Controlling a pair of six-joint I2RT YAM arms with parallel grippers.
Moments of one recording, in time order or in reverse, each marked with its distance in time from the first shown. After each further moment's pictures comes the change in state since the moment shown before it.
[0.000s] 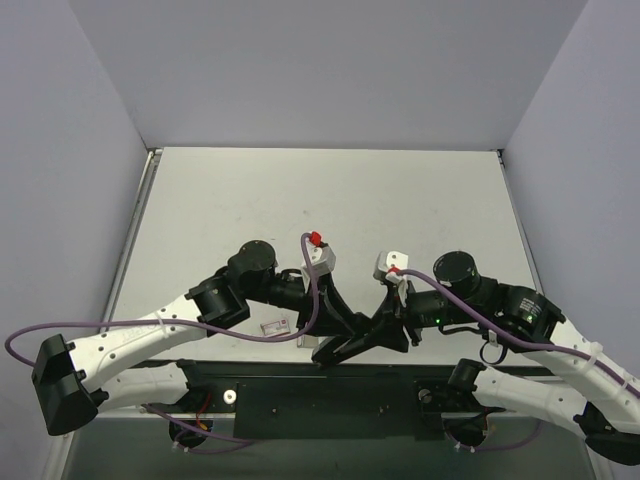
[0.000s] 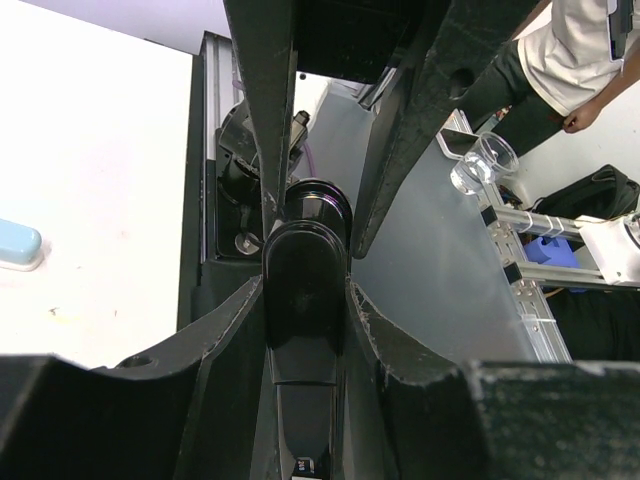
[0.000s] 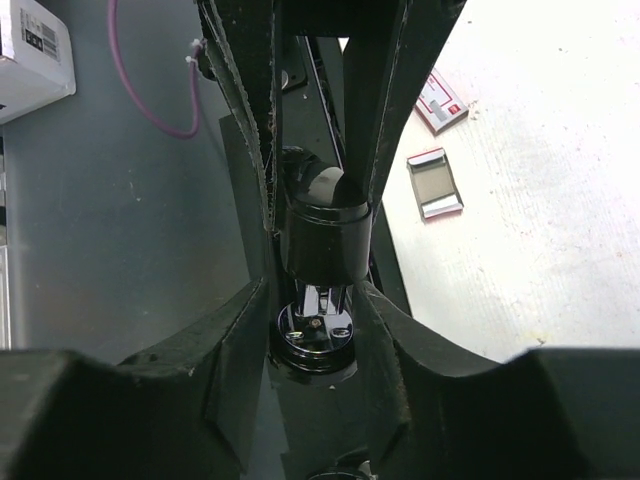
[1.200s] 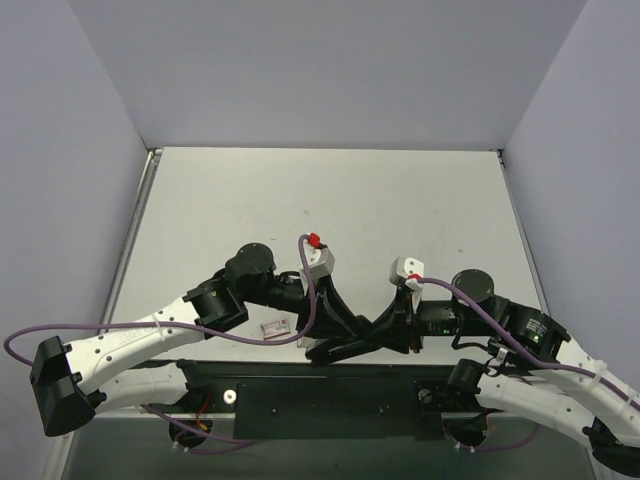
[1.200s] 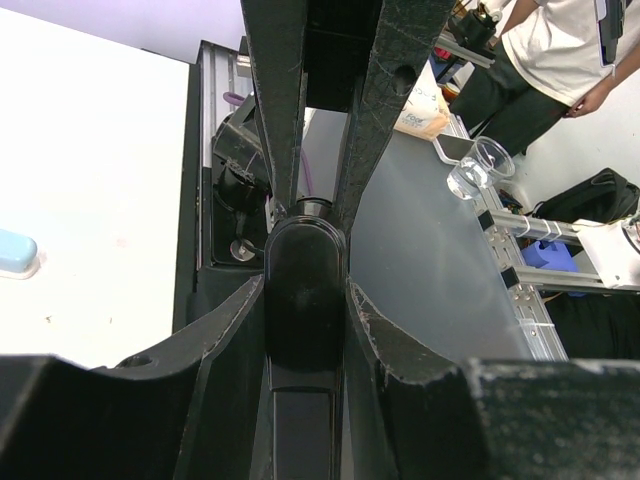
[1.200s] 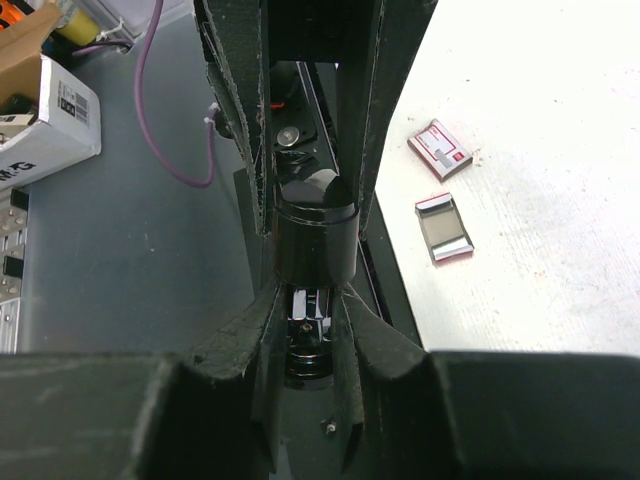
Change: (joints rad) left arm -0.014 -0.022 0.000 0.008 -0.021 -0.011; right arm 0.014 -0.158 -0.179 0.196 0.017 0.113
